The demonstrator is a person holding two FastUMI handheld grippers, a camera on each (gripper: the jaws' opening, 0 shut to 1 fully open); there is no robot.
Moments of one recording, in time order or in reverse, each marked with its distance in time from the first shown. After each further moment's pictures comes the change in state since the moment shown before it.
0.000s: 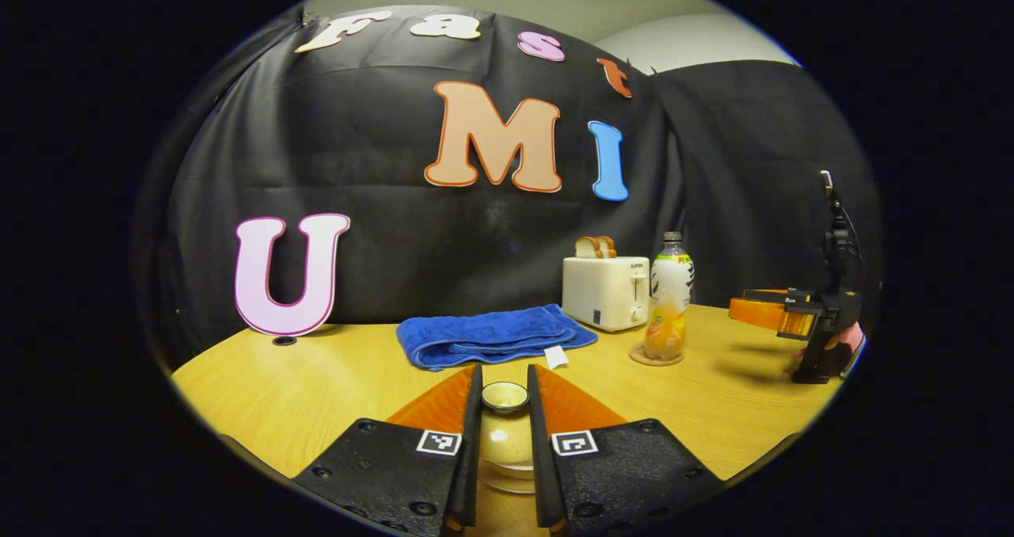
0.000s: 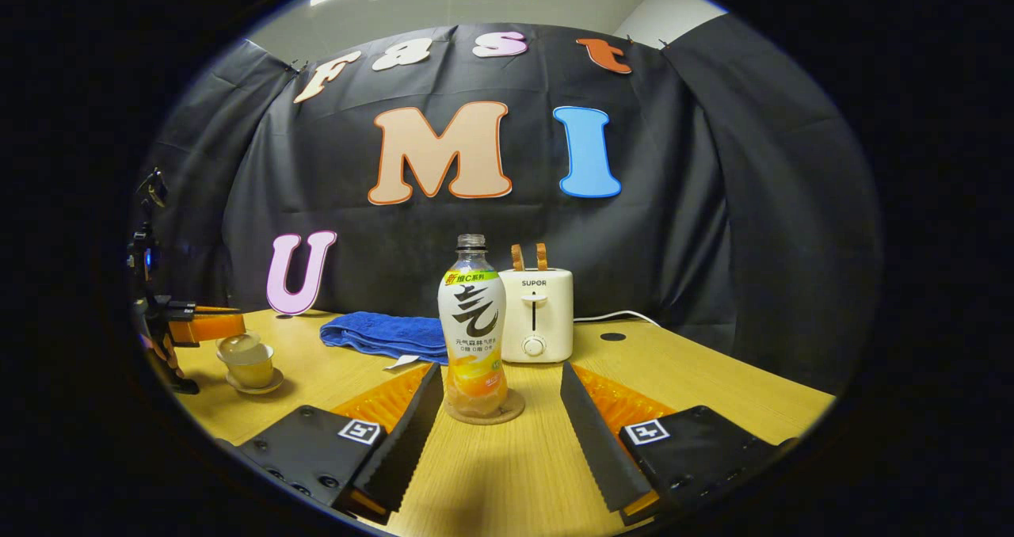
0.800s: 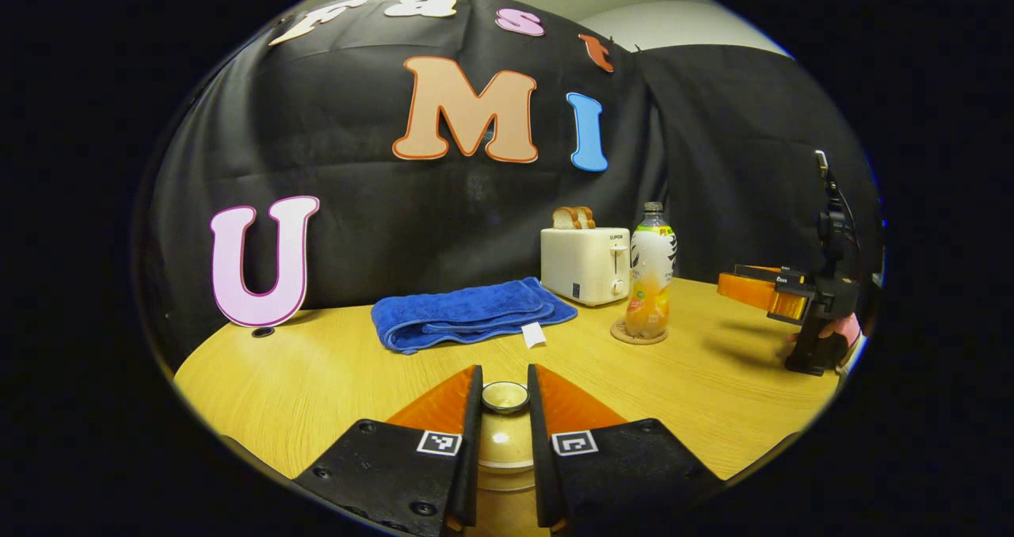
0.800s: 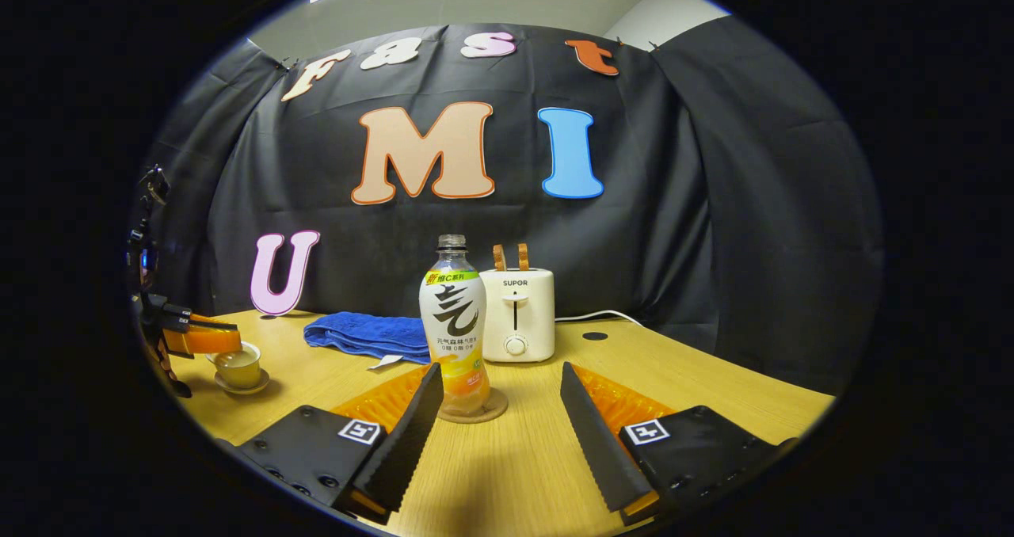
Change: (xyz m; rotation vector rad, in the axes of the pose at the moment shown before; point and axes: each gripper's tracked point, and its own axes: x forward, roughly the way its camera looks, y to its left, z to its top) left arm 0.004 -0.012 -0.017 0.022 0.119 -0.040; right arm -0.004 -0.014 0.001 -0.003 -0.002 -0.064
